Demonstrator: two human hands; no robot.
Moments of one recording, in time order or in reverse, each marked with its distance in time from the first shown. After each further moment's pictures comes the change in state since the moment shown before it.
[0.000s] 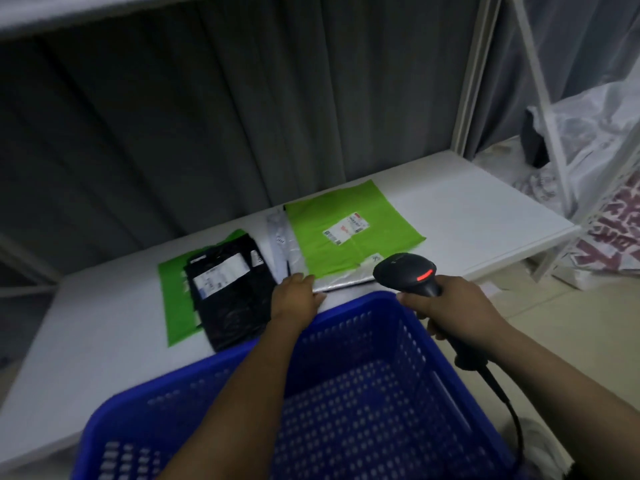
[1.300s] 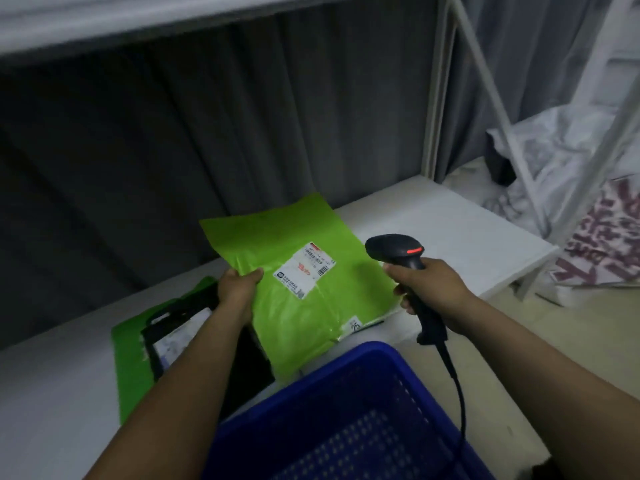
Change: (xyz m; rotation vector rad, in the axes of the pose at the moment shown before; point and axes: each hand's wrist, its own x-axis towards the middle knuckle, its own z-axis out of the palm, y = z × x) left_hand 0.103 -0.037 -0.072 -1.428 0.260 -0.459; right_hand 0.100 -0.023 -0.013 0.512 0.095 0.074
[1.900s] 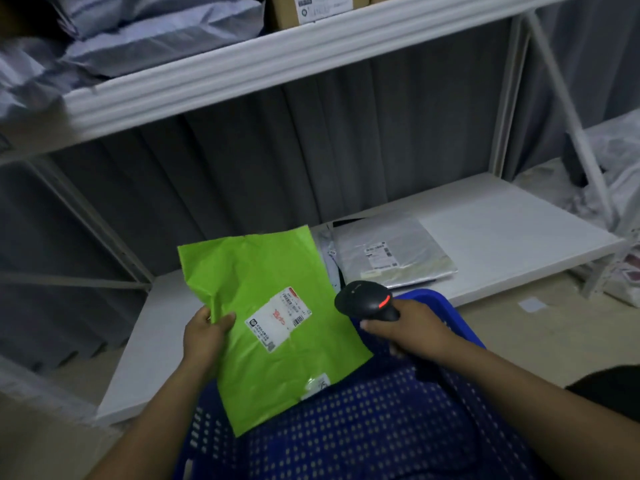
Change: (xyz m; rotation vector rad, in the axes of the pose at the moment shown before) left_hand -0.227 -0.024 -0.248 0.254 0.284 0.124; right_hand -0.184 0.038 0.080 -0.385 -0.427 -0.265
